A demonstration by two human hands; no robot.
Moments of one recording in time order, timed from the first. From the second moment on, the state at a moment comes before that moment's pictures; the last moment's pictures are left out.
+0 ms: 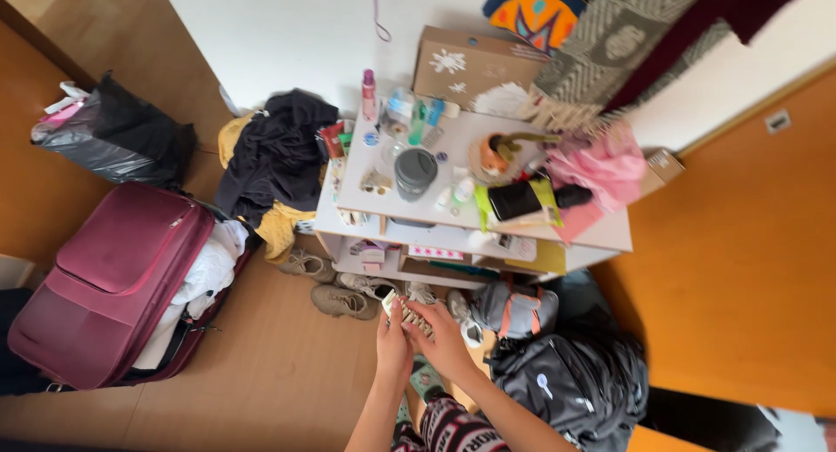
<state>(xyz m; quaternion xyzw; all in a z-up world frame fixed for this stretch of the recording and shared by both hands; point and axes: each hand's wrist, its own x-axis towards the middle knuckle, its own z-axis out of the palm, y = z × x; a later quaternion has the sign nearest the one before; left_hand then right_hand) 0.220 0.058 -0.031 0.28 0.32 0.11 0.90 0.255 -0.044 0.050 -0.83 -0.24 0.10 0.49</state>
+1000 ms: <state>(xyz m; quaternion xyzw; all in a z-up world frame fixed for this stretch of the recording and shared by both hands) 0.104 -0.067 -0.058 0.35 0.45 0.11 0.81 0.165 -0.181 -0.060 -0.67 -0.17 0.30 0.65</state>
